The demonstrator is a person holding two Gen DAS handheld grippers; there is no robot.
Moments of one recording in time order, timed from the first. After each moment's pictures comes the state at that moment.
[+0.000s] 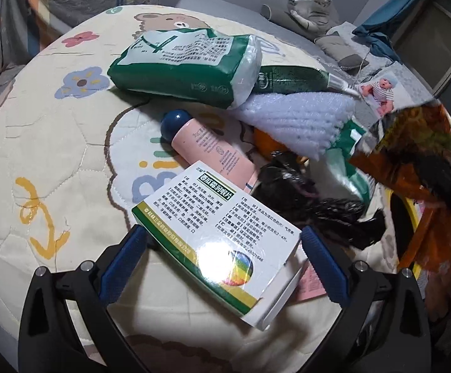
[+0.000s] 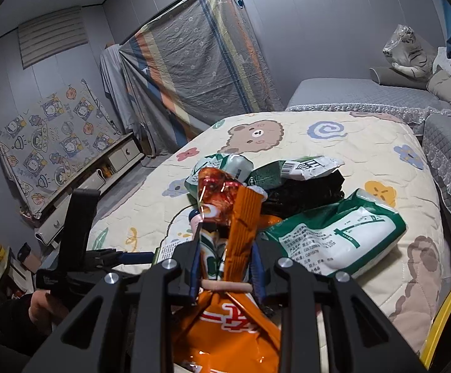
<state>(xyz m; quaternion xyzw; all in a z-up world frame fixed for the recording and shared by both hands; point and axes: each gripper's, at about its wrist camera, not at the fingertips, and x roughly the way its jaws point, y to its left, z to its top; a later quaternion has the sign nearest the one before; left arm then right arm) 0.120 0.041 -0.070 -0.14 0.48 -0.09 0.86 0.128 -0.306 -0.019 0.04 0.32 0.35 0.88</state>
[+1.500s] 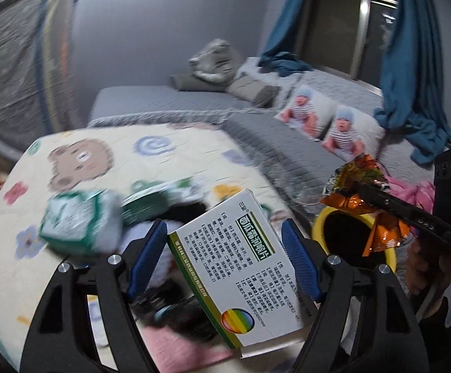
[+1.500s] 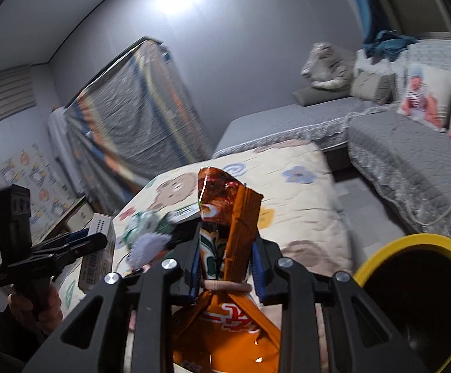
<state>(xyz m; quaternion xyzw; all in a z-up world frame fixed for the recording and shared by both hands) 0.117 -0.074 0.046 -0.01 0.29 -0.25 0.92 0.095 -0.474 0.011 0.14 0.24 0.16 0.95</state>
